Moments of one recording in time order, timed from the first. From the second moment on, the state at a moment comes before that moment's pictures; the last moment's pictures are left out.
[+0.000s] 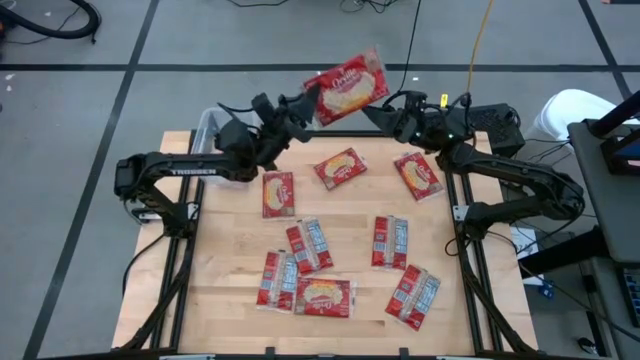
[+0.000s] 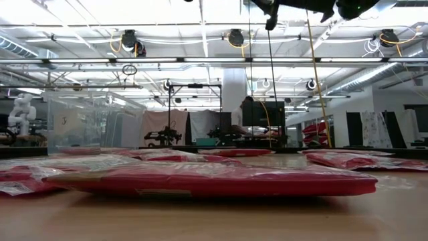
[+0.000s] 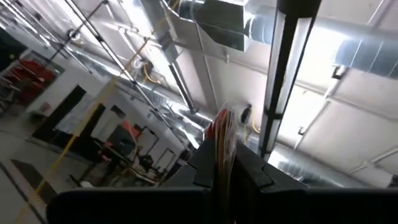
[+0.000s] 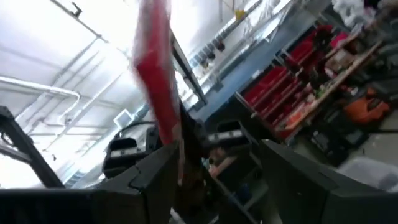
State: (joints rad) left arm 0.19 1.57 1.30 0.98 -0.36 -0.41; right arm -0.50 1.20 0.87 0.77 -0.26 0.94
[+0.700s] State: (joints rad) left arm 0.31 1.57 1.30 0.94 -0.27 -0.51; right arm -0.41 1.25 0.88 0.90 -0.03 0.82
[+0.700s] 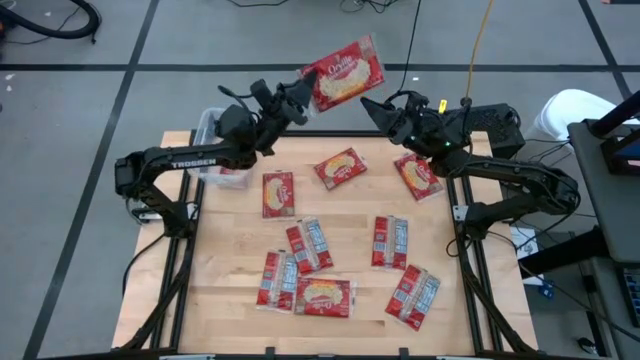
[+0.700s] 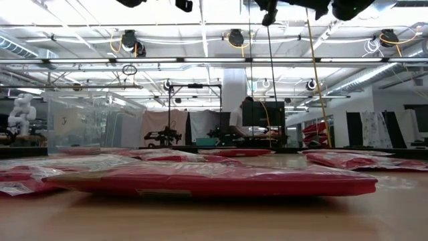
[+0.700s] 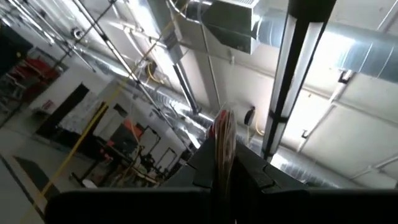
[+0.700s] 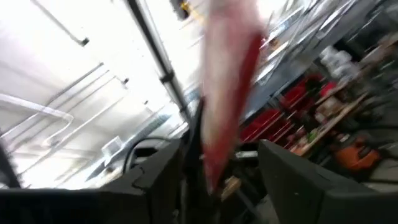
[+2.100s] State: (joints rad) left arm 0.53 1.23 1.30 -0.05 0.37 -0.78; right arm -0.46 1.16 0.90 0.44 -0.38 1.00
